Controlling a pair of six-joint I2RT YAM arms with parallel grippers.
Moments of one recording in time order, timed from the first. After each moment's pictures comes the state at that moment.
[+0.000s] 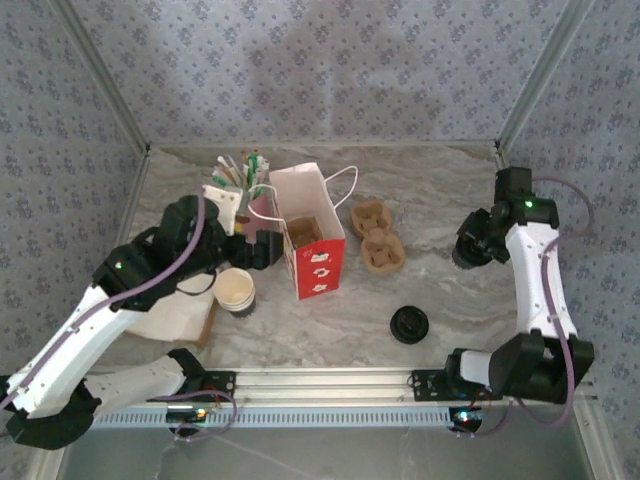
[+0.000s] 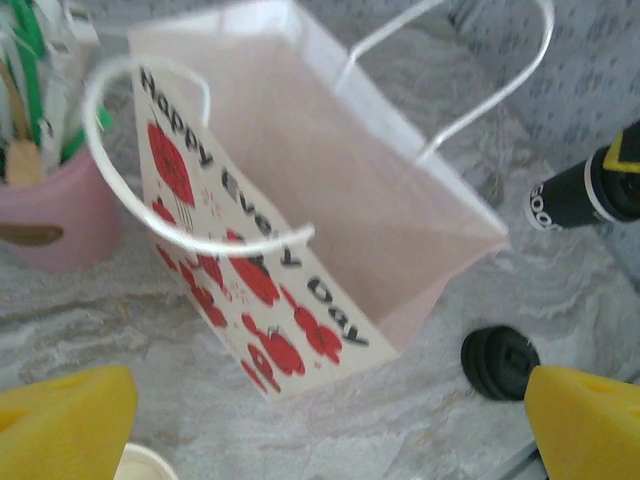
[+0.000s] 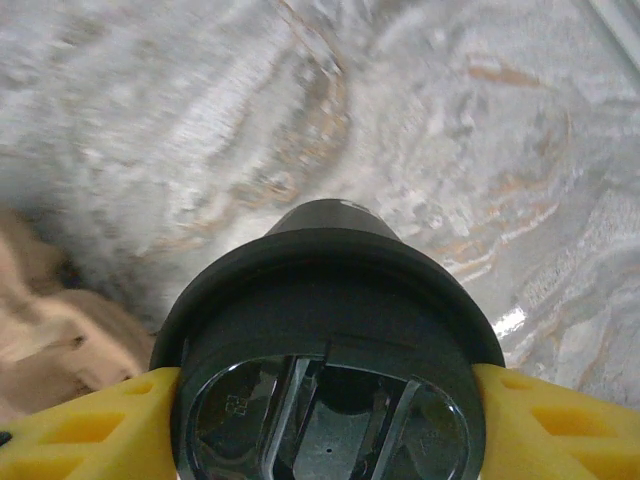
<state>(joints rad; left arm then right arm) -0.78 0.98 1.38 -0.97 -0.08 -0.46 -0.15 1.24 1.30 -1.20 0.02 0.46</state>
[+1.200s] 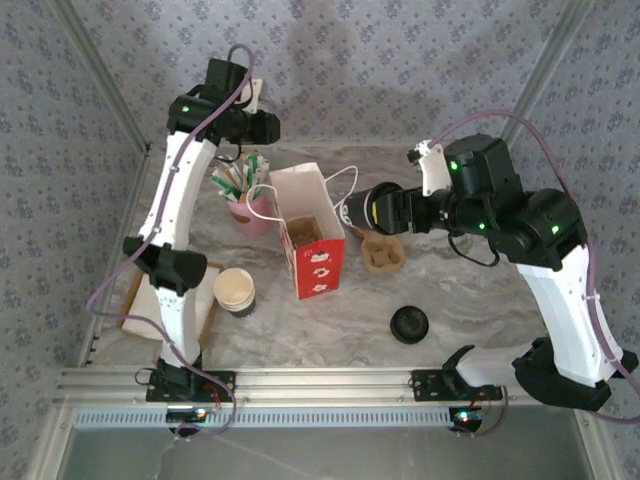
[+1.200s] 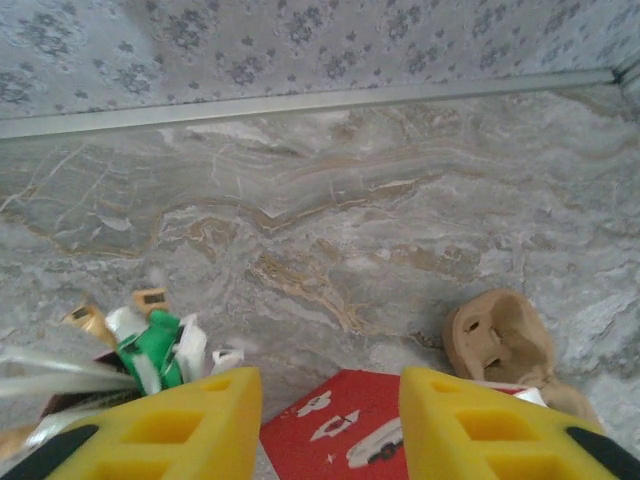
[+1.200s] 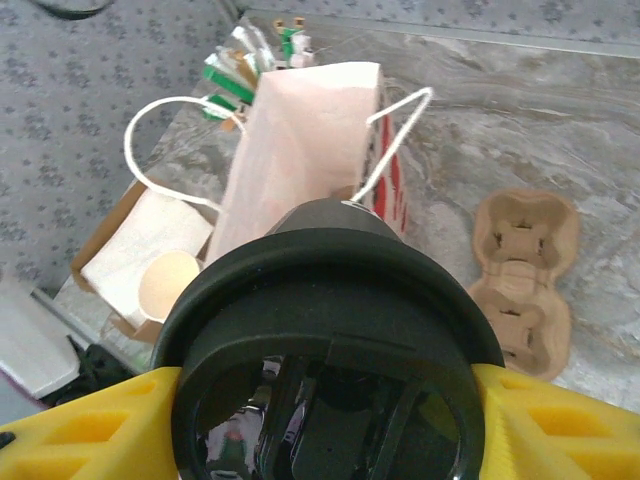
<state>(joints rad) -0.35 2.09 2.60 -1.30 0.14 -0.23 0.68 1.29 2.03 -1.39 -0.09 0.32</state>
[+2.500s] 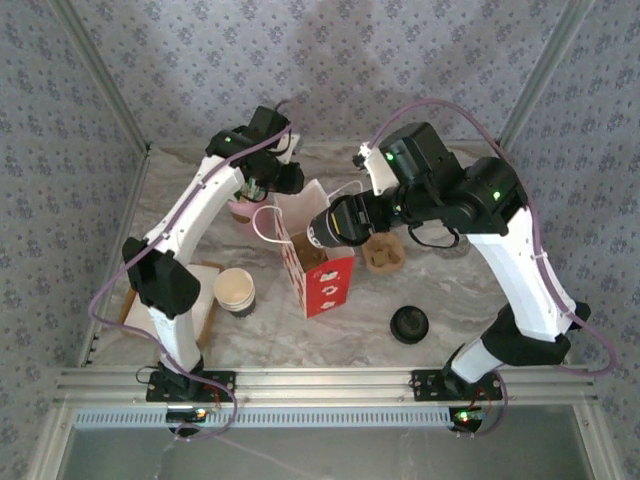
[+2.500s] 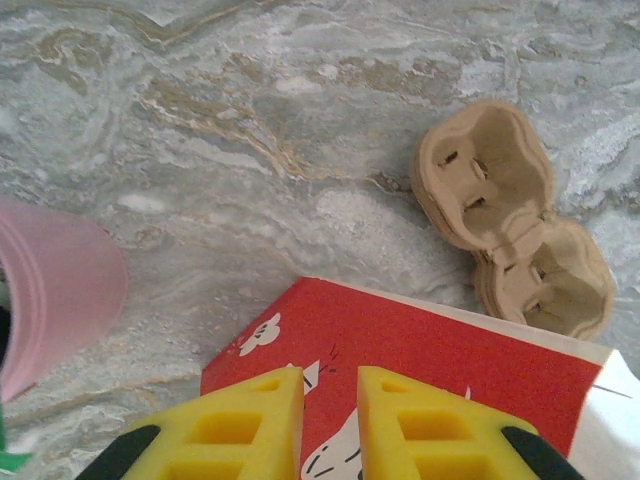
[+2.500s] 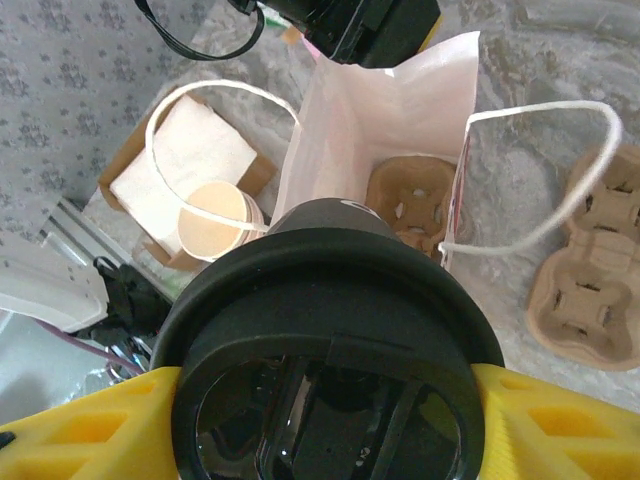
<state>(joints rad) -0.52 1.86 2.00 -1.14 0.15 -0.26 0.83 1.55 2.30 -1.57 -0.11 0.35</state>
